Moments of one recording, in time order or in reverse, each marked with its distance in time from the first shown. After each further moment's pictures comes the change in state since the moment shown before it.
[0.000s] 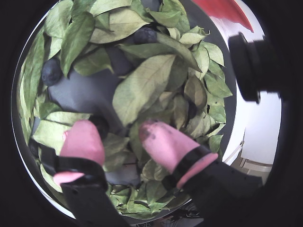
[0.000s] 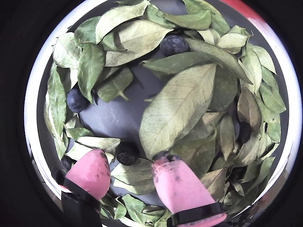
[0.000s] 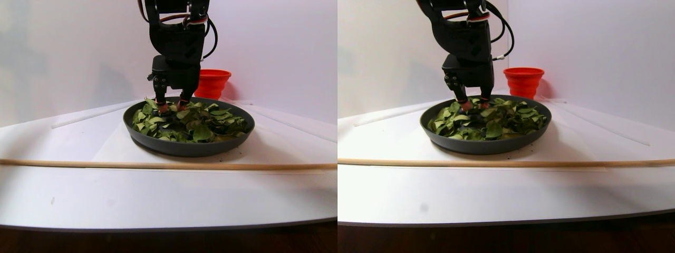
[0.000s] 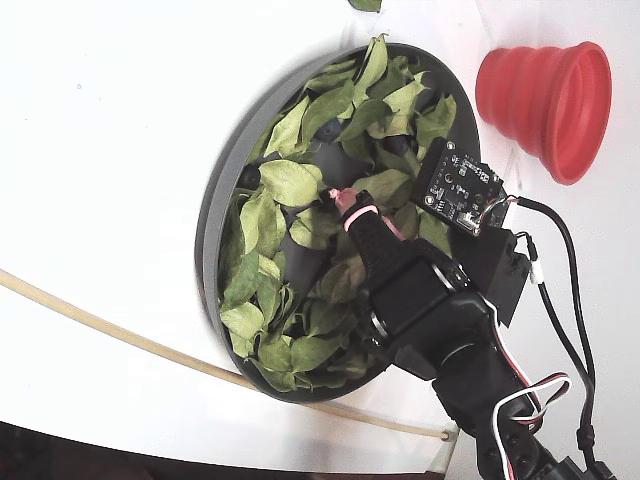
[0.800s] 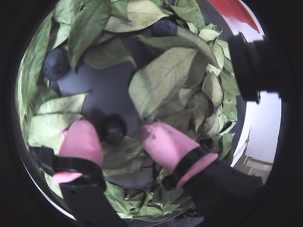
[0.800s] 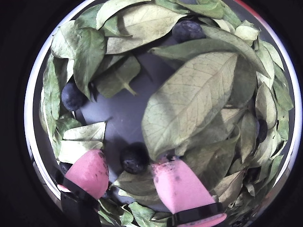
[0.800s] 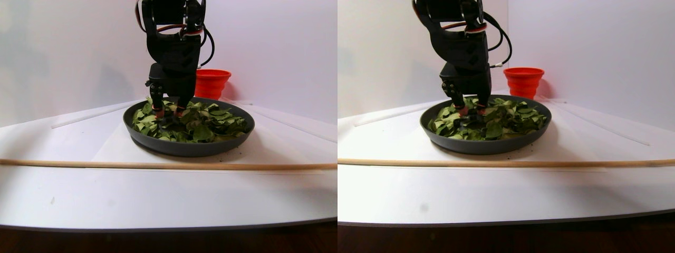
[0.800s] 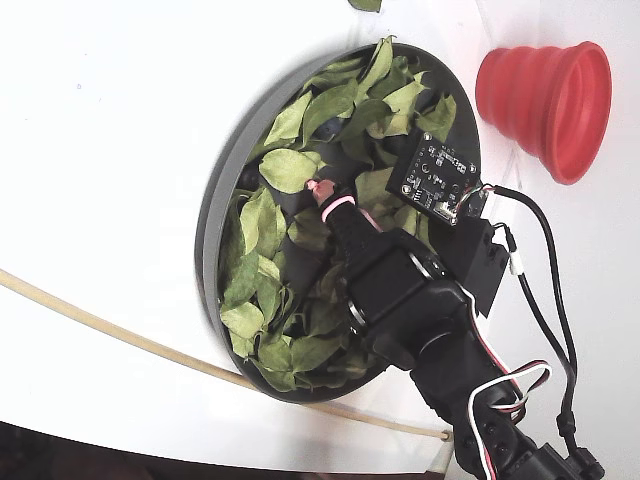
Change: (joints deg) arm -1.1 -5.2 -3.1 -1.7 2.3
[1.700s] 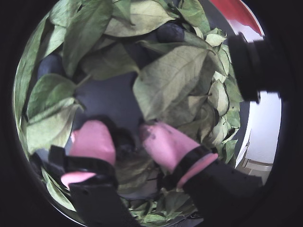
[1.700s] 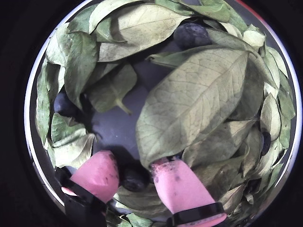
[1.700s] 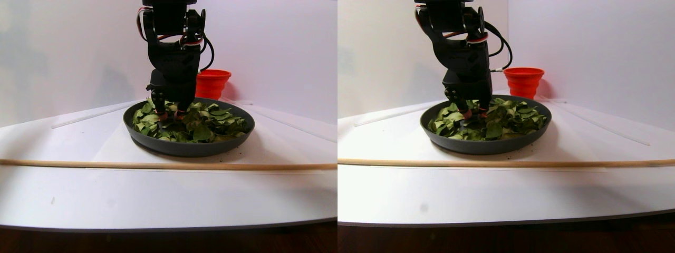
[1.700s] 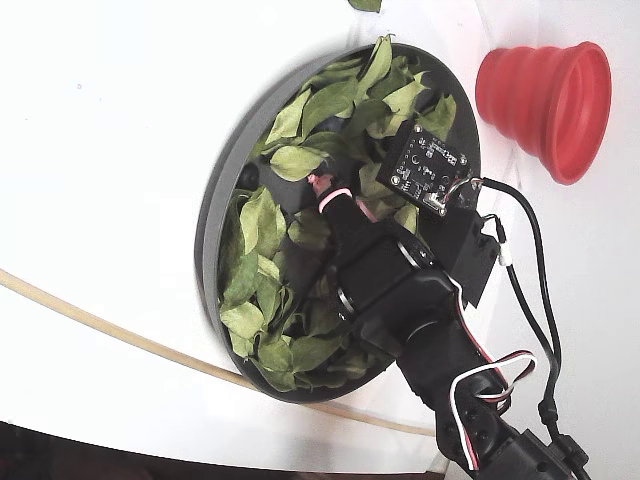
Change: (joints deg) arm 0.3 -4.5 -2.7 -3.1 -1.1
